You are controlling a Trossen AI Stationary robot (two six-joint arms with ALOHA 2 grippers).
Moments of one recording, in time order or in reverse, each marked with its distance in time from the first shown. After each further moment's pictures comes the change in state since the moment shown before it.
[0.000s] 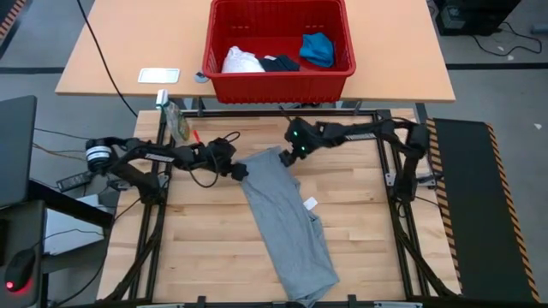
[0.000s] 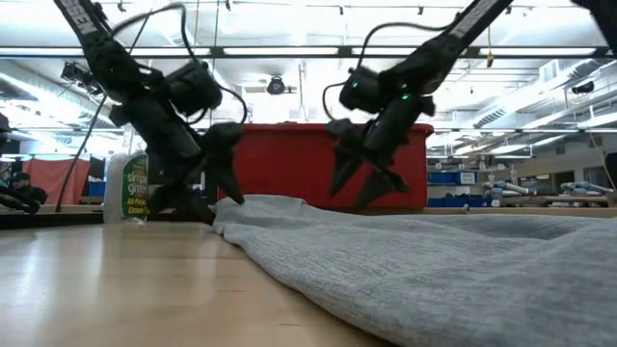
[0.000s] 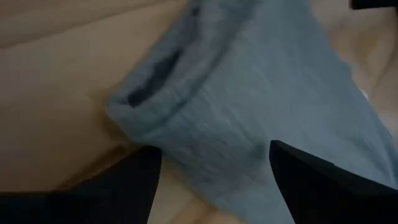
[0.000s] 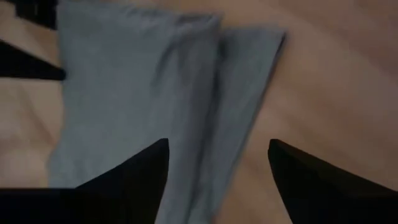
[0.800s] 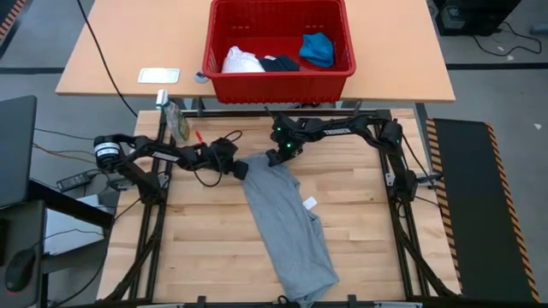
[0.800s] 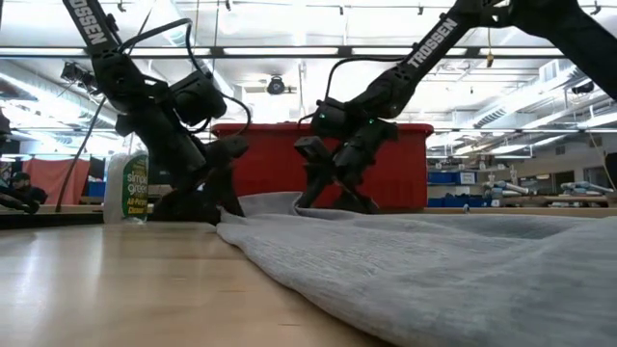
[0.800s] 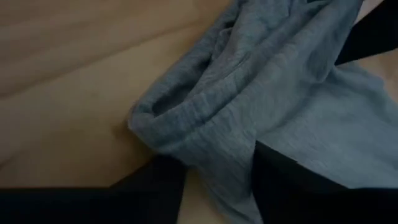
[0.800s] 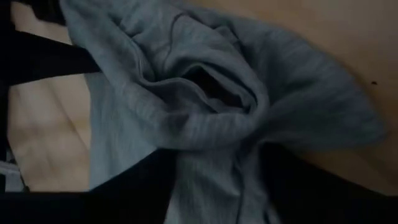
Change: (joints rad) left arm 0.017 0.088 -0.001 0.092 -0.079 0.076; right arm -0.021 0.275 0.260 -0.079 -0.265 0.050
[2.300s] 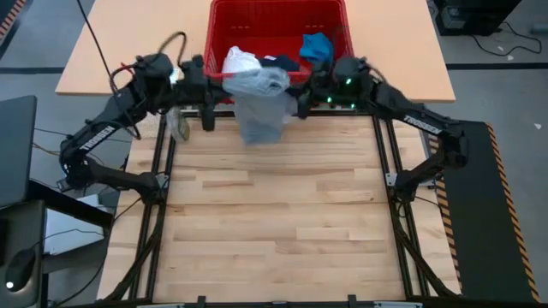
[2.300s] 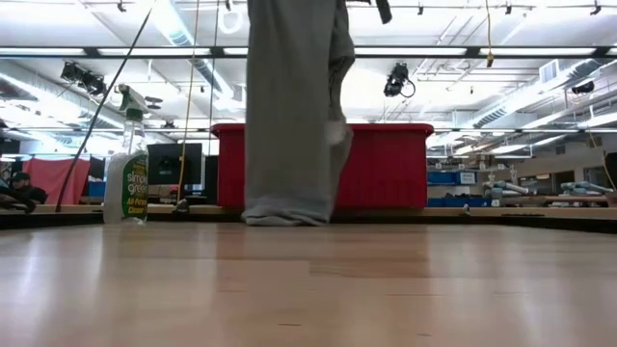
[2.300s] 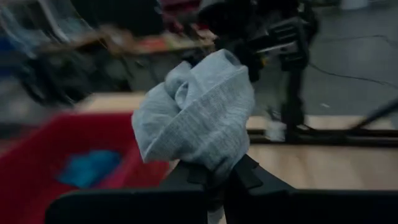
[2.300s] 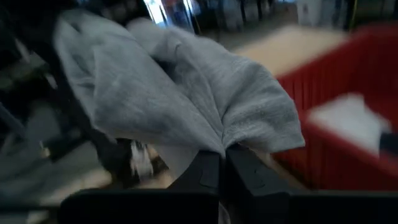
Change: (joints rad) left arm 0.099 -0.346 1.077 -0.761 0.149 0.944; right arm 0.059 -0.639 0.285 -0.079 0.513 -0.316
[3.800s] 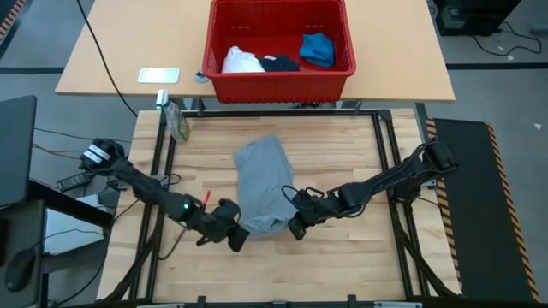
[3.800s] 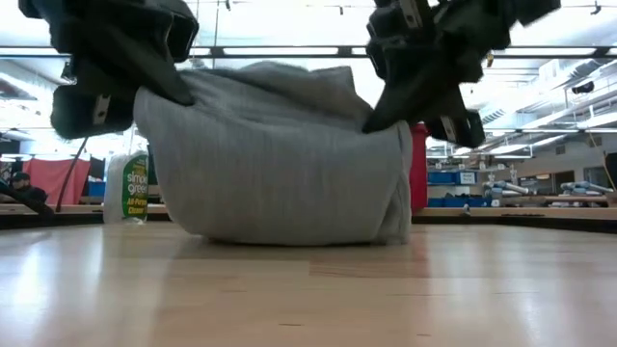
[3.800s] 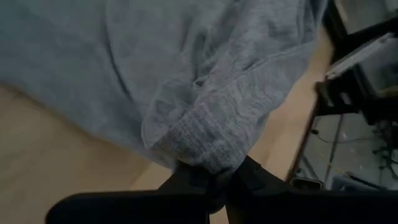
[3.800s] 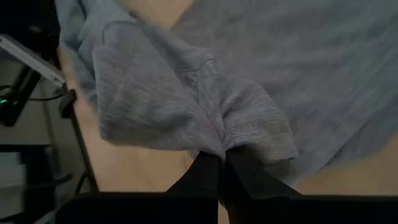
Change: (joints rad) left arm -1.033 0.235 -0.788 0.411 -0.542 -1.536; right arm 0.694 0.152 -0.707 0.289 0.089 0.789
